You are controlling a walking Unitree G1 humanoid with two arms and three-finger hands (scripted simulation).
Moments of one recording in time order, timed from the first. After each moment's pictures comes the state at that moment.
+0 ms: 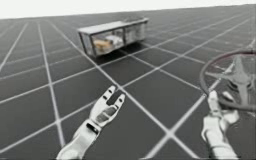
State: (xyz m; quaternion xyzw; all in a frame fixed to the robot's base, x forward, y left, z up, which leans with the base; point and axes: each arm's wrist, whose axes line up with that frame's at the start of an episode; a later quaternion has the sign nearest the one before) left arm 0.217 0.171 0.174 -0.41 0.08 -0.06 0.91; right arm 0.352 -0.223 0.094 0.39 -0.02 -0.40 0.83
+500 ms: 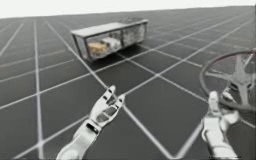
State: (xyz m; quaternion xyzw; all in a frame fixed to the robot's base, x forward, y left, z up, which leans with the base) left arm 0.216 0.172 0.173 -0.41 0.08 -0.06 0.91; right arm 0.352 -0.223 0.094 0.39 -0.02 -0.40 0.83
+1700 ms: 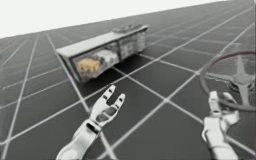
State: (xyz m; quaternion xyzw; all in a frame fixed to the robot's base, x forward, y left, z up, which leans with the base) left arm 0.220 0.160 0.183 -0.39 0.08 -0.07 0.91; right arm 0.346 -0.235 0.084 0.41 -0.01 -0.41 0.81
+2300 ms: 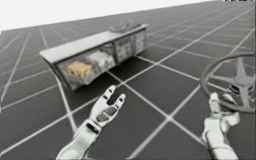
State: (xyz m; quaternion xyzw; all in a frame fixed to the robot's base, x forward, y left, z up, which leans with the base) left arm 0.220 0.160 0.183 -0.39 0.08 -0.08 0.91; right arm 0.343 -0.237 0.083 0.41 -0.01 -0.42 0.81
